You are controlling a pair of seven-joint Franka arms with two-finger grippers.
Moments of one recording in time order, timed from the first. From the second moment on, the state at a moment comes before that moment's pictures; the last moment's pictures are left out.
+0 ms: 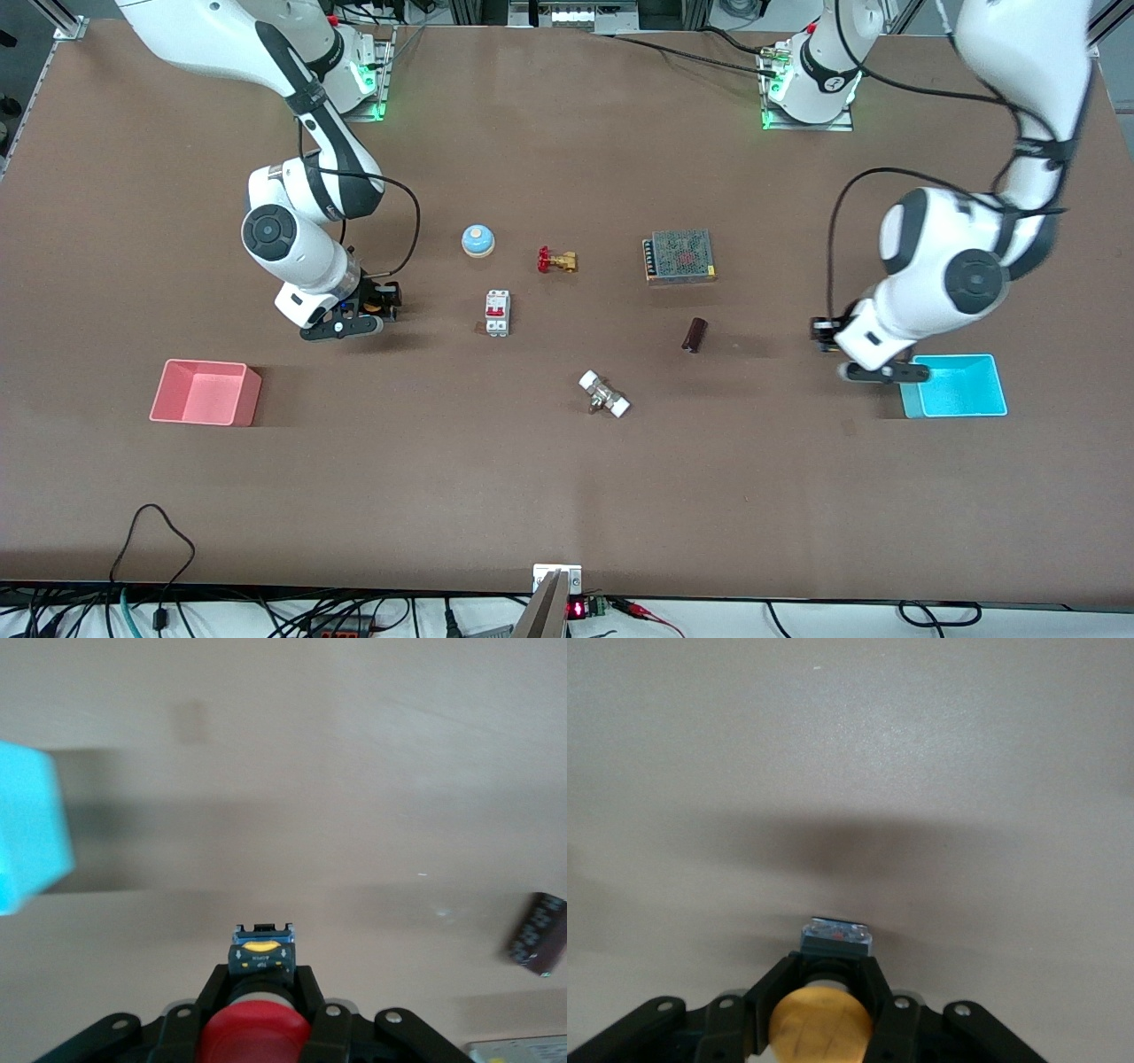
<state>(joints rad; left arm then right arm) 0.05 0.38 -0.14 -1.85 0.07 2.11 -0.13 0.16 0.39 0.14 -2.15 0.00 2.50 0.16</state>
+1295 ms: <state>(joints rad) 0.34 0.65 -0.13 -1.66 0.16 2.23 0.16 -0.08 0.31 -0.02 -1.85 0.00 2.23 -0.08</state>
